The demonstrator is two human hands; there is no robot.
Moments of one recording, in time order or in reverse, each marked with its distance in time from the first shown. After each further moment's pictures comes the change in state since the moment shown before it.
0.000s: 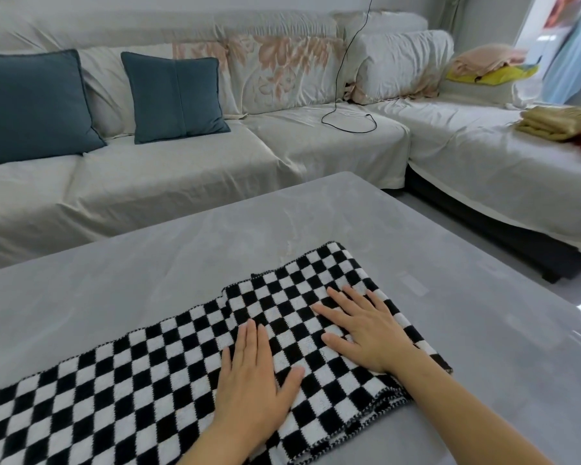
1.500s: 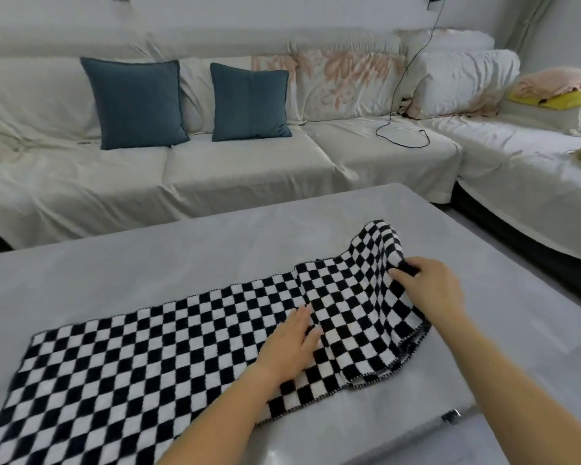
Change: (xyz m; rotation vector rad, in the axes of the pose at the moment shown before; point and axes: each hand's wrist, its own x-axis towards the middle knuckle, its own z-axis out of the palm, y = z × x) left_hand -0.047 -0.060 -0.031 -0.344 -0.107 0.121; right_hand -0.030 -0.080 -0.106 0.491 0.403 0.501
